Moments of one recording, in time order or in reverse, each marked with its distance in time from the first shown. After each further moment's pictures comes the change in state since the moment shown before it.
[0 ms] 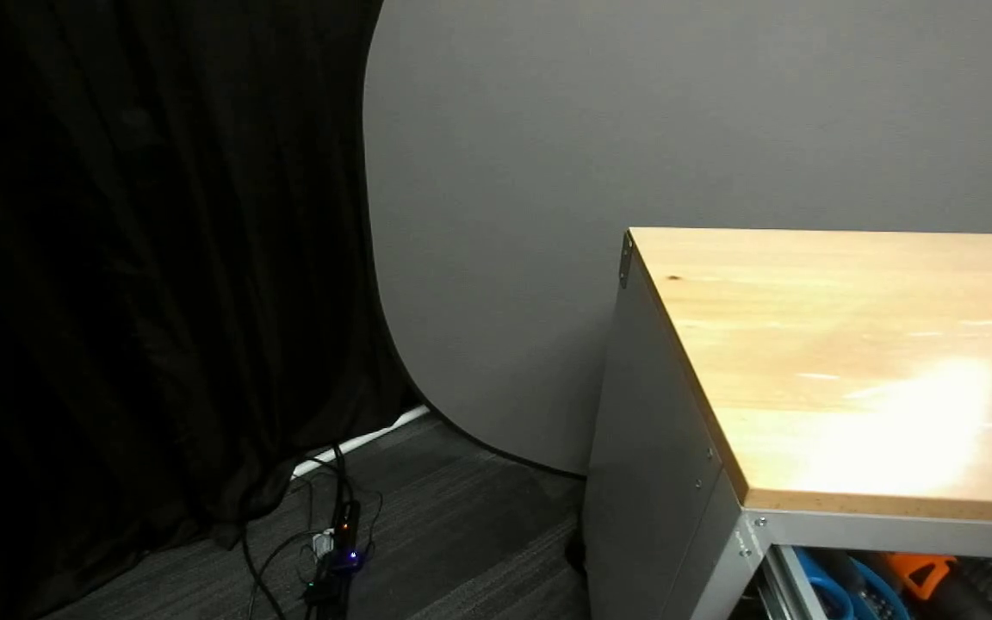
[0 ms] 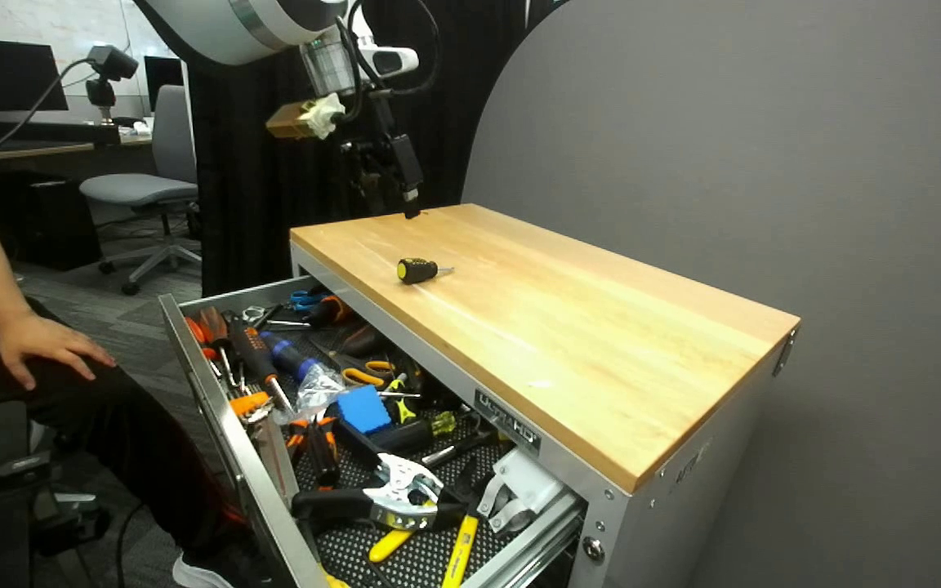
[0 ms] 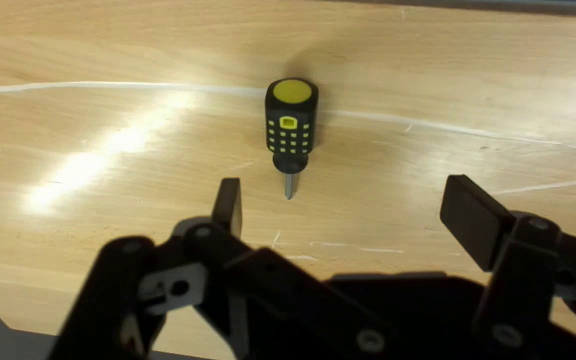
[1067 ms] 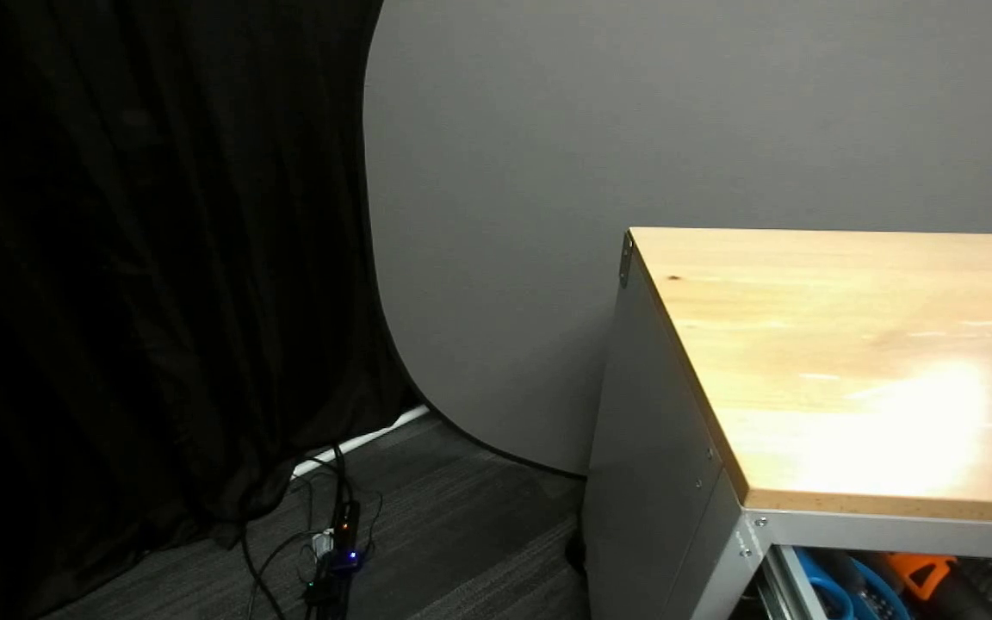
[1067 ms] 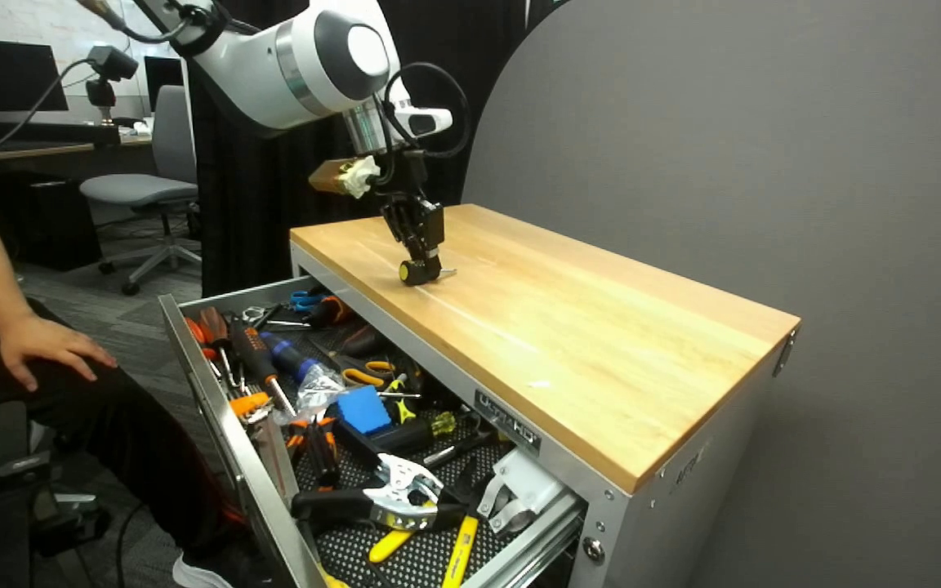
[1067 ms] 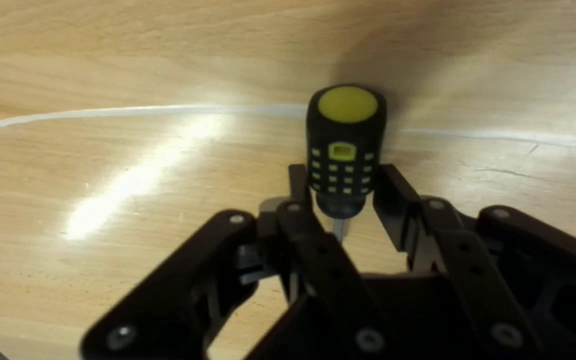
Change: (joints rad) arm 0.096 0.169 -0.163 0.091 -0.004 0.039 0.056
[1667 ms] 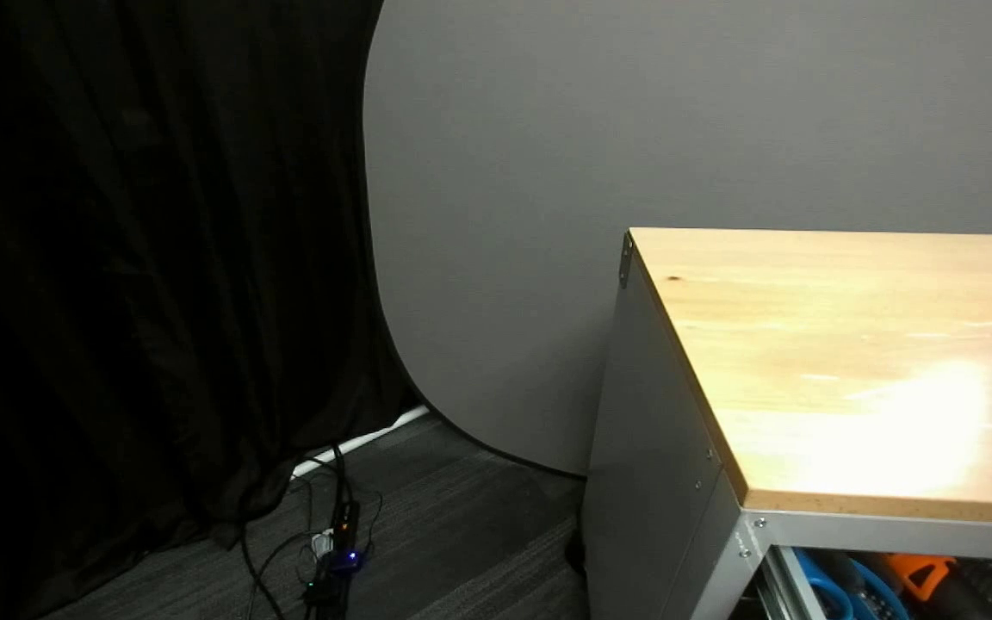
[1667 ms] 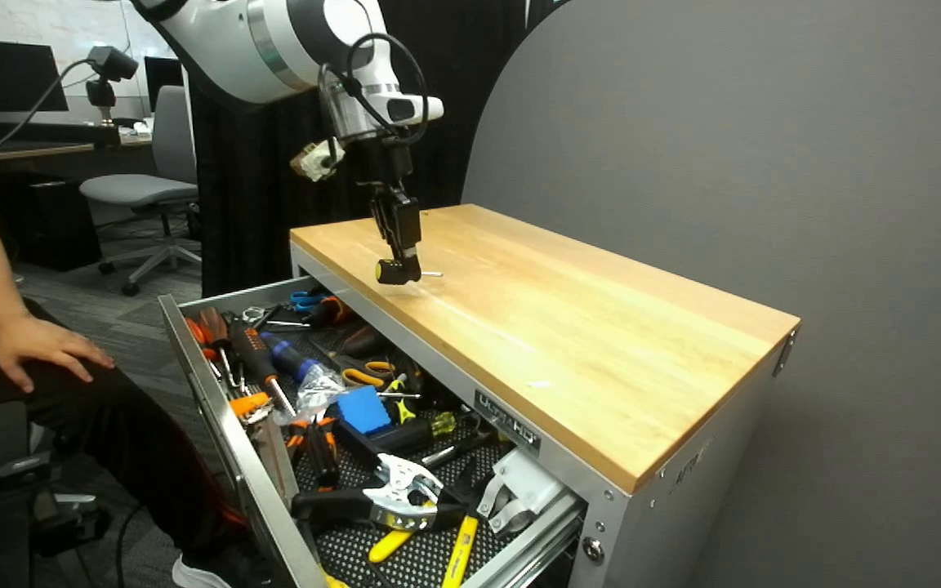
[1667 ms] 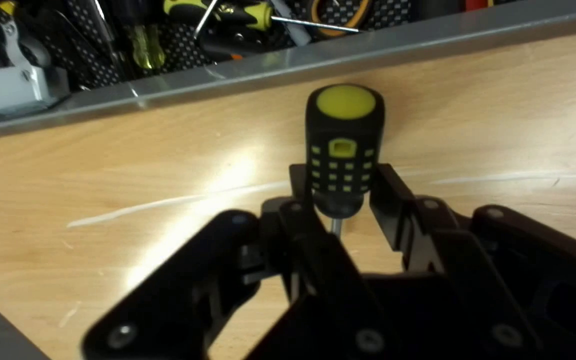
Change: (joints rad) arm 0.000 -0.113 -0.002 -0.098 0.037 -0.110 0.135
